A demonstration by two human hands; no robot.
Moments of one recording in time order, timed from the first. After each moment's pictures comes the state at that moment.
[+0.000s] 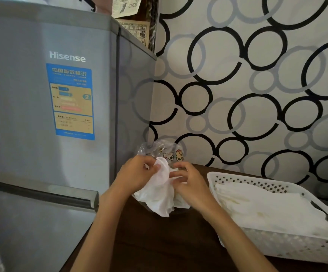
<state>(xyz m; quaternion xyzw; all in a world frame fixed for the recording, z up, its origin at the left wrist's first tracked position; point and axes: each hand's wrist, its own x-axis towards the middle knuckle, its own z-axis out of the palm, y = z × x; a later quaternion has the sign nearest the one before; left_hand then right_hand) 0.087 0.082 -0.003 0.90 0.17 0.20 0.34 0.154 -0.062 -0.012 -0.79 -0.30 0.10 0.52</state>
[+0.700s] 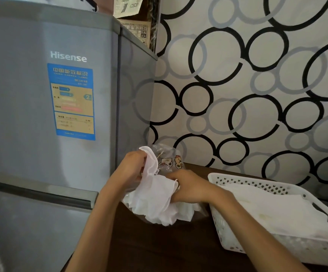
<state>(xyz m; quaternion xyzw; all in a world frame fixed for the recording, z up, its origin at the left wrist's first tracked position) 0.085 0.077 0.026 0.69 0.29 0.18 0.64 0.170 -0.058 0.011 -0.84 -0.50 0.13 0.18</state>
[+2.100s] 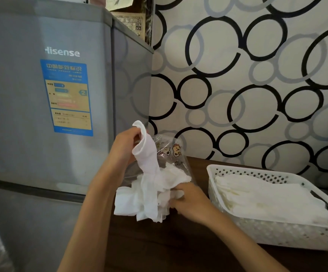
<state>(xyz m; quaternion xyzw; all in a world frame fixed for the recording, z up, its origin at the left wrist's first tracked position) 0.072 0.070 0.055 0.58 0.25 0.28 0.72 0.140 -0.079 -0.034 -0.86 -0.37 0.13 0.31</state>
